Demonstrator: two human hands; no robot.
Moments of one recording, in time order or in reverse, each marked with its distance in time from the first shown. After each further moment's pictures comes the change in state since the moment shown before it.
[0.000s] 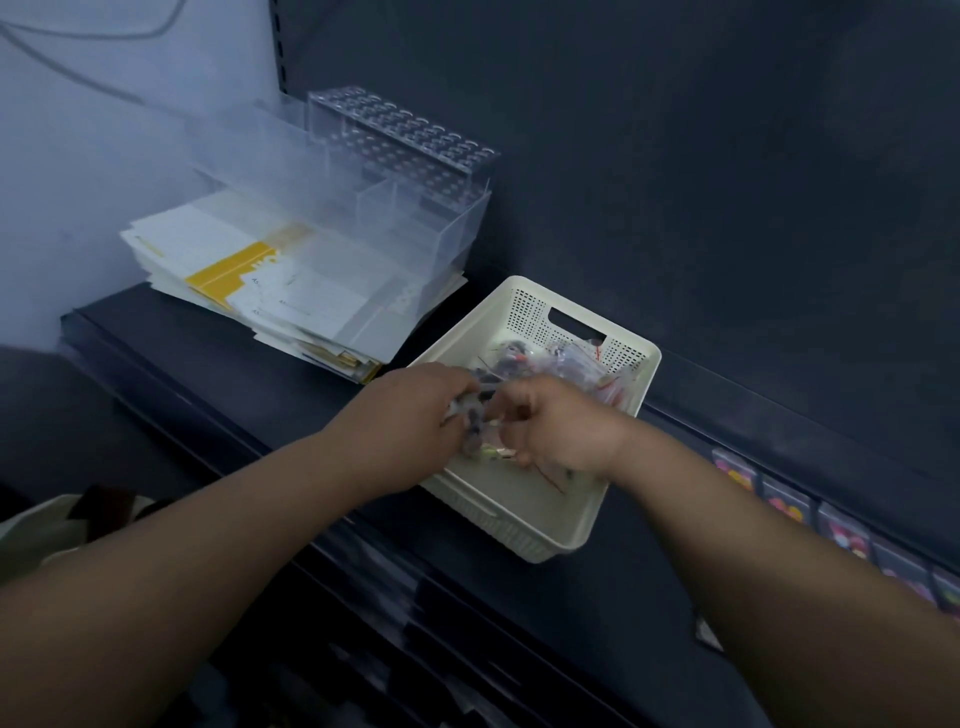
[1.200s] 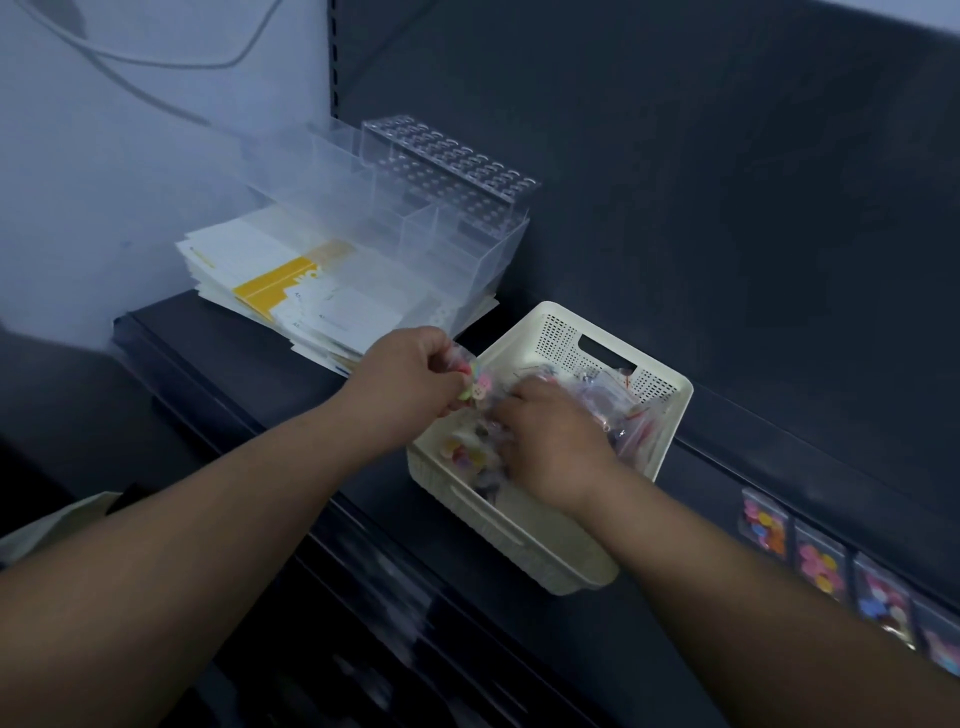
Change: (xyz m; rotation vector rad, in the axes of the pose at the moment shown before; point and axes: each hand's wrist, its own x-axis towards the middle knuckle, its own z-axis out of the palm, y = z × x) left_hand 0.015 -0.012 -0.029 -0.540 0.232 -0.337; right_hand 0.020 -0.015 0.023 -0.646 0.278 -0.221
